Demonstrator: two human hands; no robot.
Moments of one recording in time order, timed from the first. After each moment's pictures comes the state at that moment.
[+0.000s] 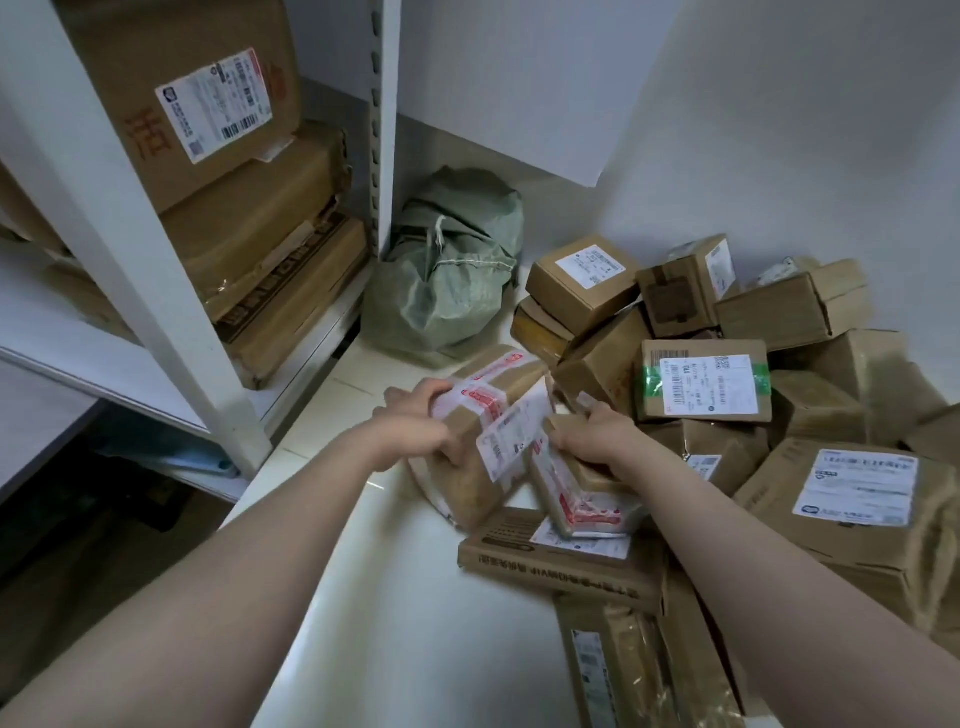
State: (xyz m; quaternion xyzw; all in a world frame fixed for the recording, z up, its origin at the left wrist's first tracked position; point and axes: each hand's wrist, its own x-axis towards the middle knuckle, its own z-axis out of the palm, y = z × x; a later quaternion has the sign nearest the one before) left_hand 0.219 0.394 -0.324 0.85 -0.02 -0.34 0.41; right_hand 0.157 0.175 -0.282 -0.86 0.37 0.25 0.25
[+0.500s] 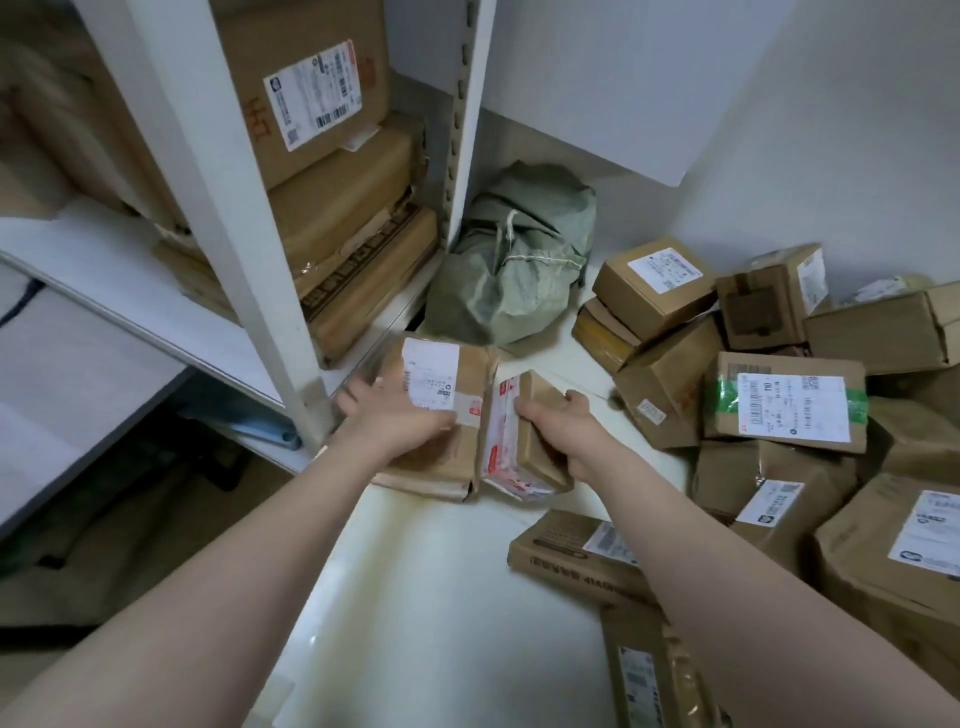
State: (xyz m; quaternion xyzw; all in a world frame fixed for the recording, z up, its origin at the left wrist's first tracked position) left_hand 0.216 0.459 -0.330 0.91 0.14 -0.23 0.31; right_hand 0.193 0.255 -0.322 -0.75 0.38 0.20 0.50
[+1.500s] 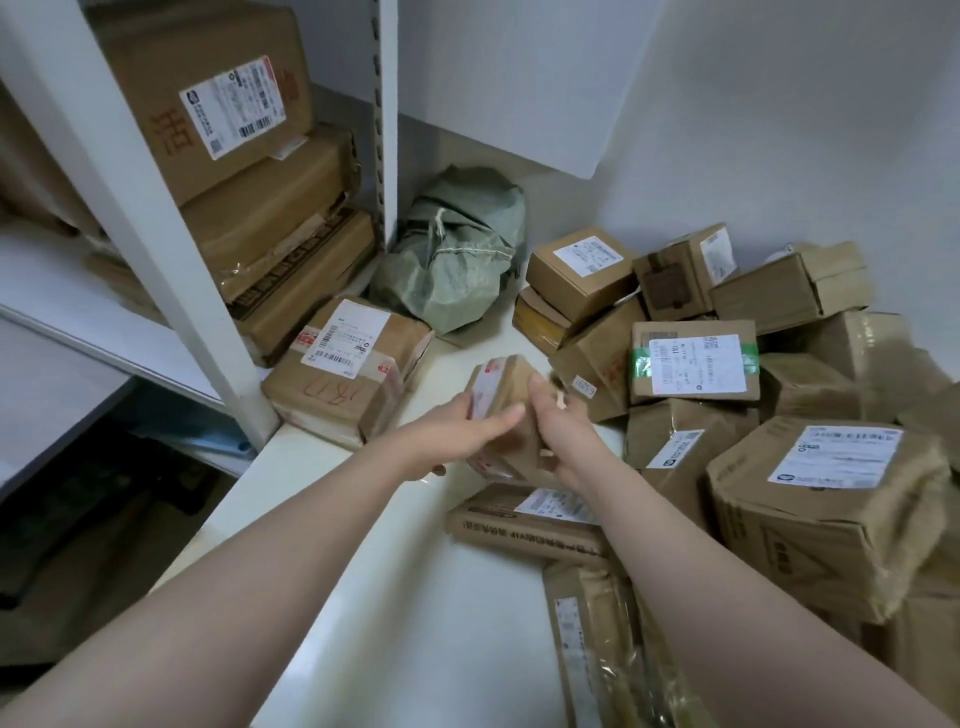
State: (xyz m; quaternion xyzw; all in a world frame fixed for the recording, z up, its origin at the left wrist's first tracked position) left_hand 0.155 0.353 -0.302 0.81 -0.05 -0.37 0.46; right_hand 0.122 0.205 -0.294 -0.67 0.40 0.11 0.62
